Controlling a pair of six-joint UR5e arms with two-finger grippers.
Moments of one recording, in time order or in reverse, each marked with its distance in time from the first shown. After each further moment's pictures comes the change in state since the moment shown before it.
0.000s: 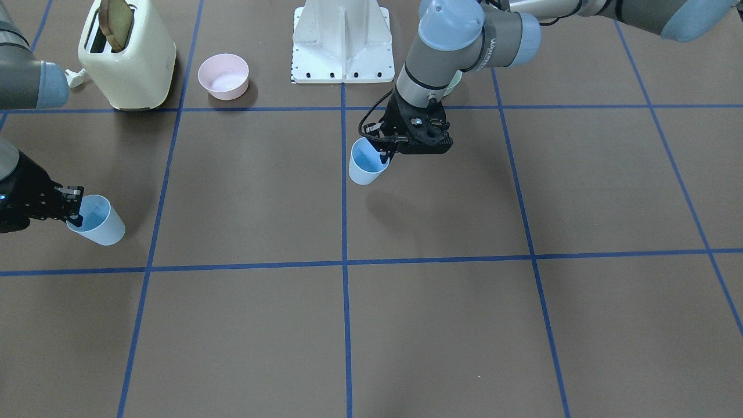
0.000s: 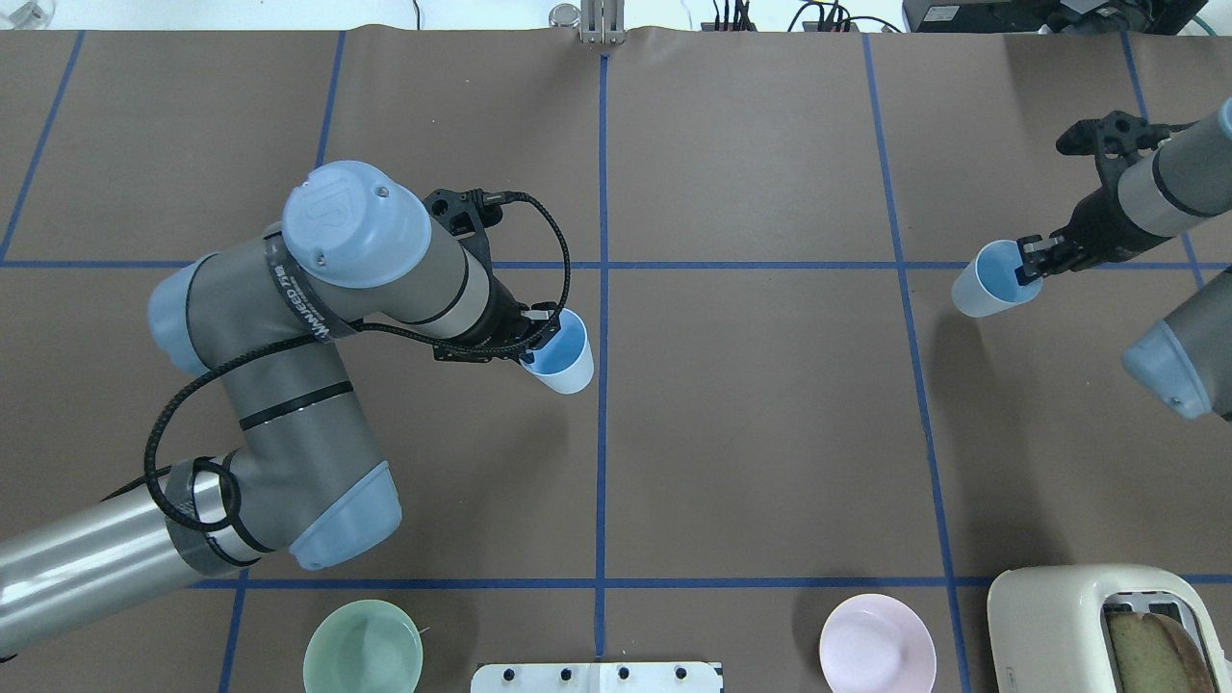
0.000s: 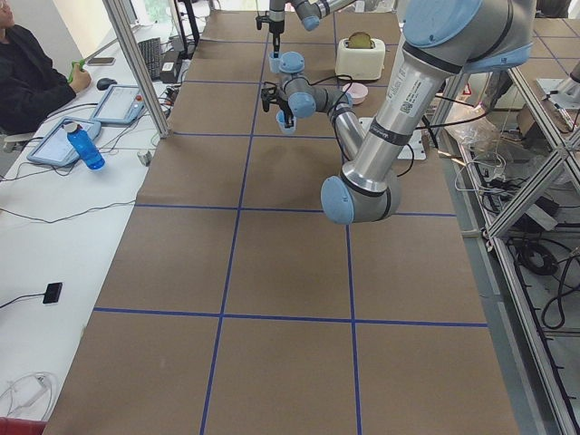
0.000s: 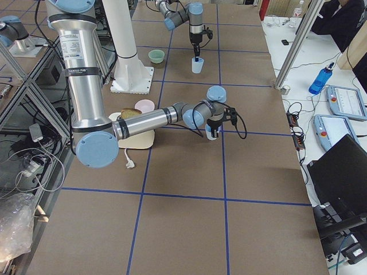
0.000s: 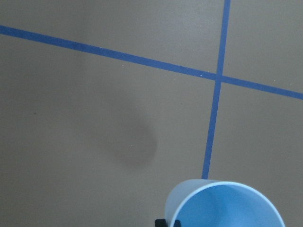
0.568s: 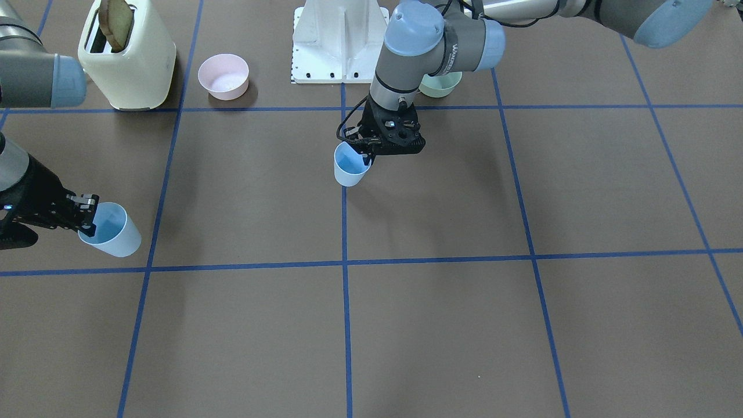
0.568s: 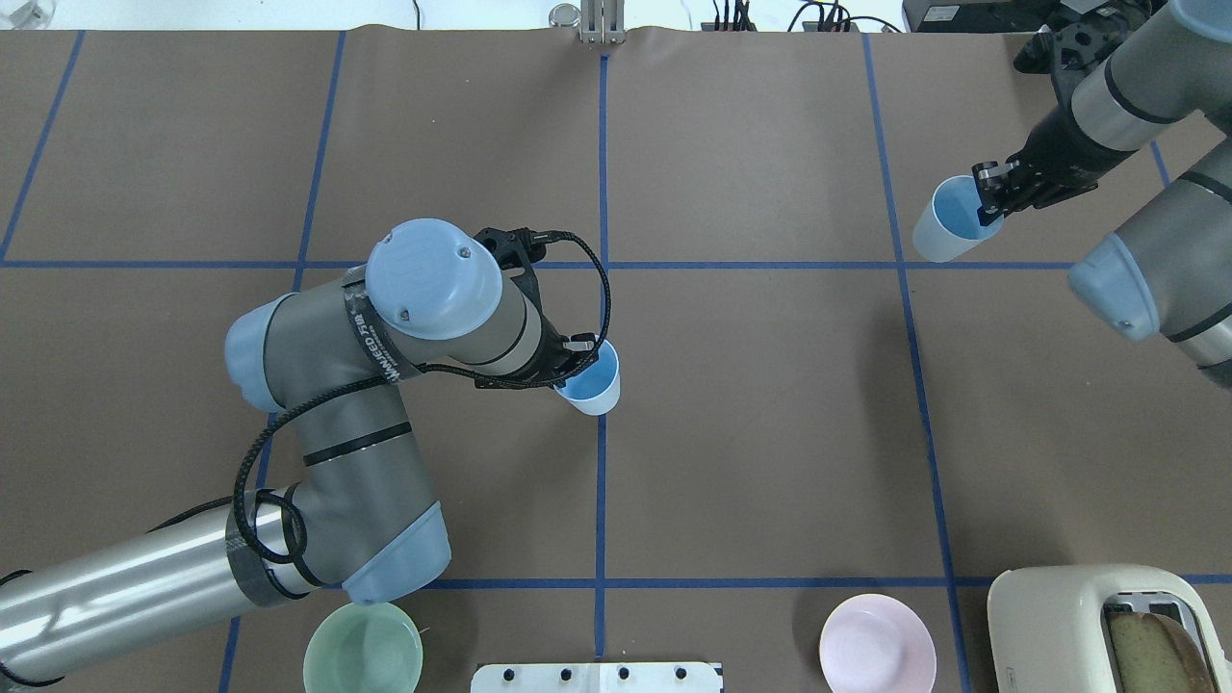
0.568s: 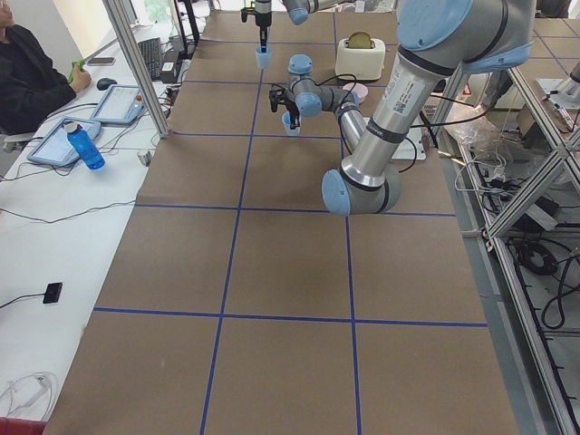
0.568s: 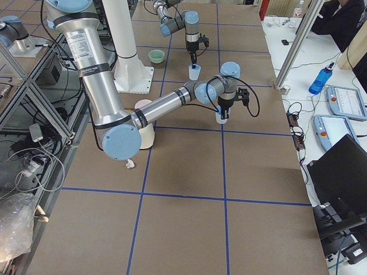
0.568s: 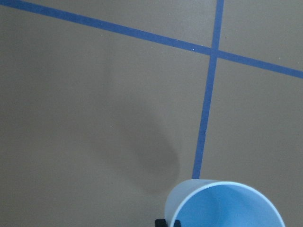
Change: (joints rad) left arm 0.074 -0.052 0.068 -0.001 0.092 -0.041; right arm 0.024 0.169 0.027 -0.237 0.011 0.003
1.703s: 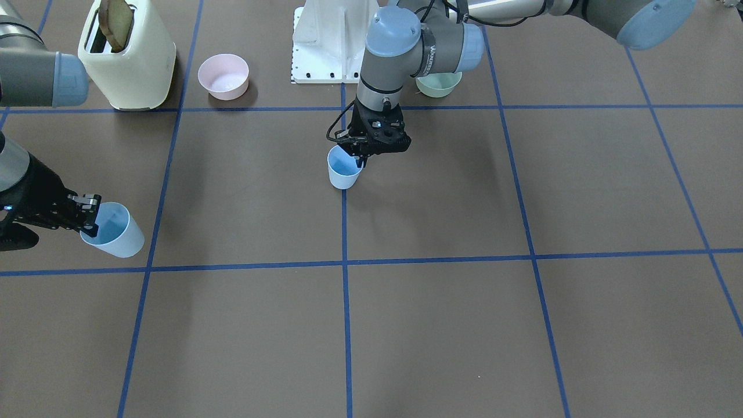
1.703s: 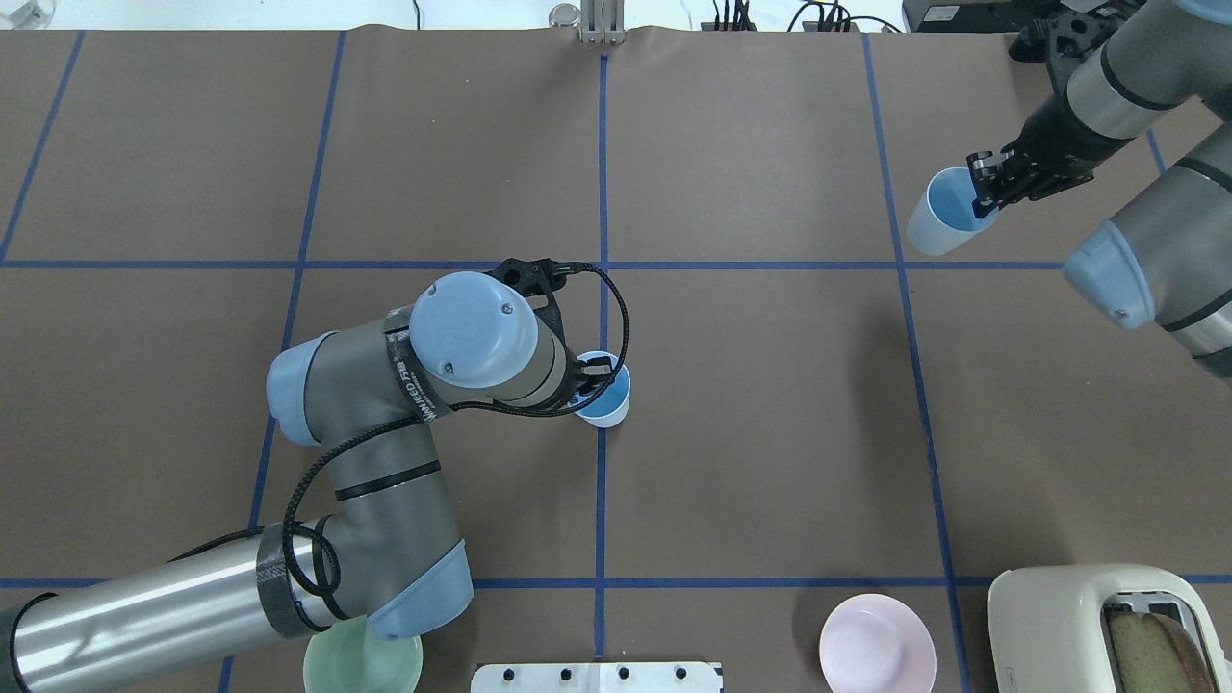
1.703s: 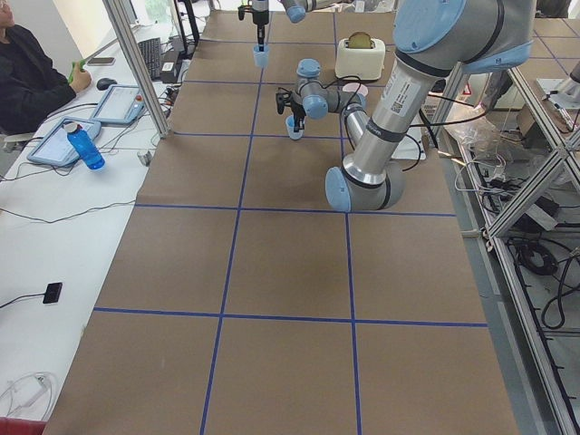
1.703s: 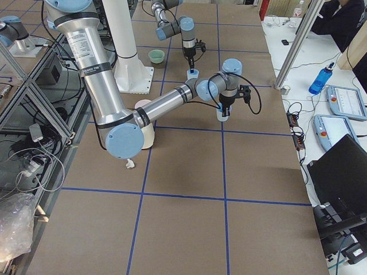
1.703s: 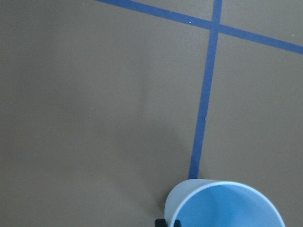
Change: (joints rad) left arm 0.048 -0.011 0.034 -0.011 0.084 -0.015; right arm 0.003 0.013 0.001 -0.015 0.010 0.000
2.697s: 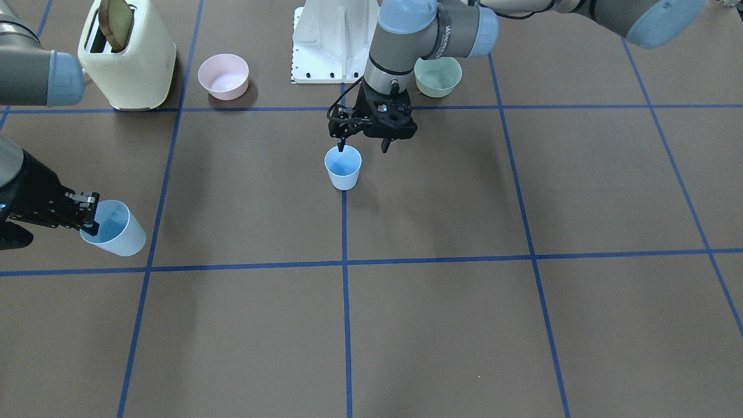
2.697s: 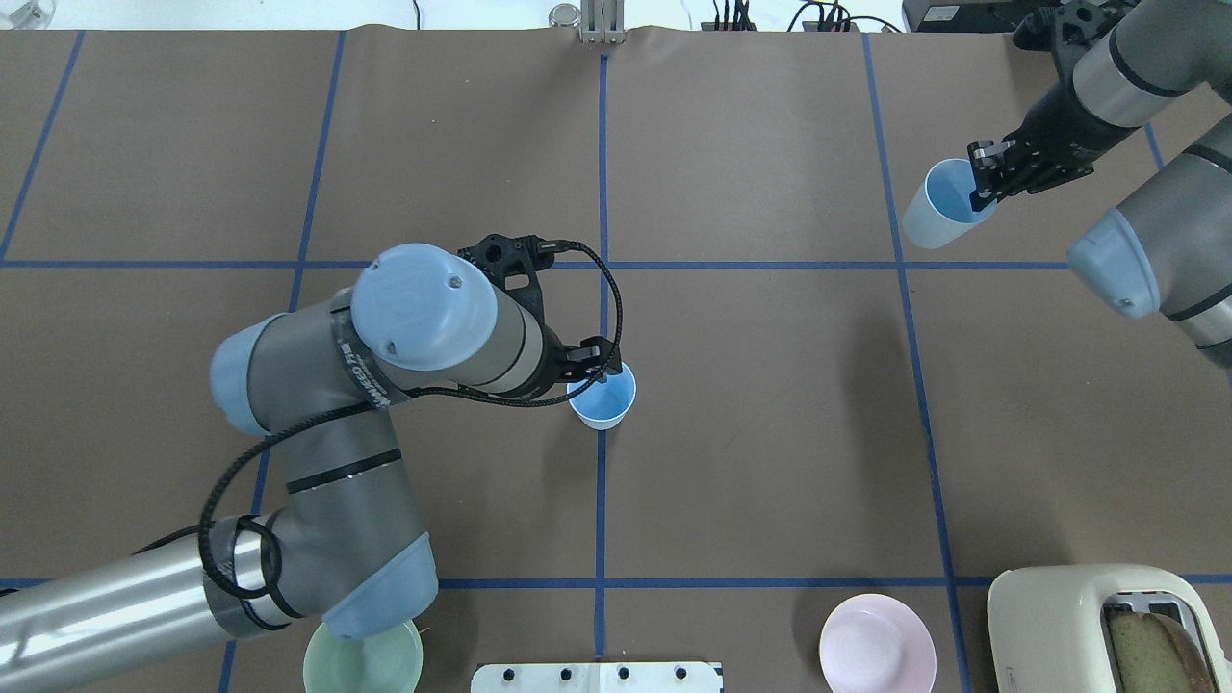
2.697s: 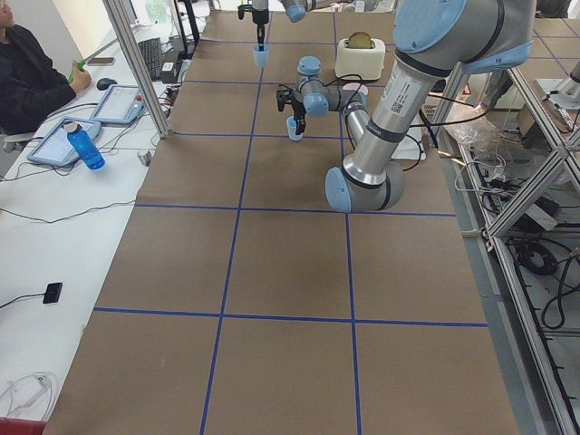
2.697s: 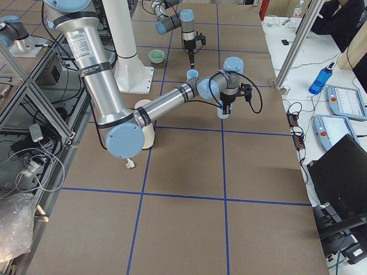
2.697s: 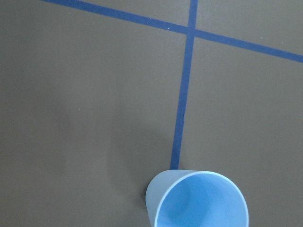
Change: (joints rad) left arm -0.055 0.048 -0.131 0.019 -0.061 0.083; right arm 0.016 0.013 0.010 0.000 0.039 0.029
